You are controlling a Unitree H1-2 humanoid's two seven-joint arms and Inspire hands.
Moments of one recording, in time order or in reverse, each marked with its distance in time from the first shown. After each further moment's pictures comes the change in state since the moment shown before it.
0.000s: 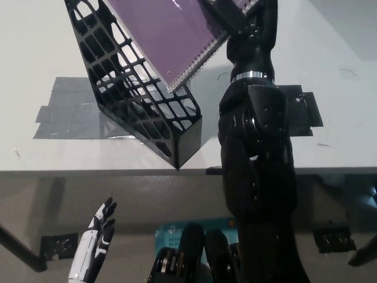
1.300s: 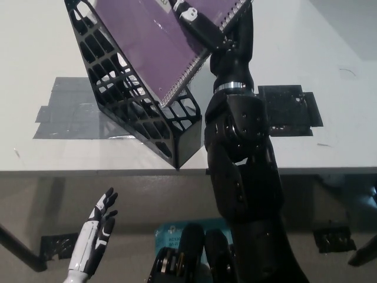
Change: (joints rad) left_arm -0.031 0.005 0.002 -0.014 -0.003 0.000 -0.009; right_arm 0.011 -0.008 0.040 0.143 -0.022 -0.079 0.004
